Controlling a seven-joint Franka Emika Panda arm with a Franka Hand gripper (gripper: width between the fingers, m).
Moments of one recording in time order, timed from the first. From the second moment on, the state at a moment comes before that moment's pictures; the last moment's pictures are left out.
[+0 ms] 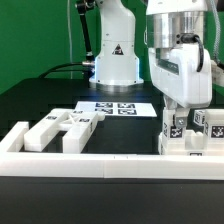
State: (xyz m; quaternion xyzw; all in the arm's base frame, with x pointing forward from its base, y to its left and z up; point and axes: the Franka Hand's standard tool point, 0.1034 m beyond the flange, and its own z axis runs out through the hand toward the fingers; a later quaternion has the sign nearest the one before) arm 0.616 0.060 0.071 -0.74 0.67 0.00 0.05
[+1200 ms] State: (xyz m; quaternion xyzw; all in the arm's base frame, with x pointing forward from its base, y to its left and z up) arm 0.615 0.062 0.069 -0.97 0.25 -0.02 0.04
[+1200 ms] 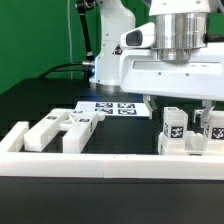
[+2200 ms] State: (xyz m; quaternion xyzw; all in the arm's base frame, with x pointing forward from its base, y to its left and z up) arm 0.615 0.056 0.069 -1.00 0.02 -0.03 0.02
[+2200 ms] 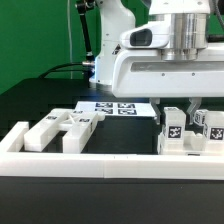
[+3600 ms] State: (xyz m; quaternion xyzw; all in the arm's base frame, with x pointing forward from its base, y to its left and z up) arm 0.606 0.047 0.073 -0.97 0.23 -0.01 0.01
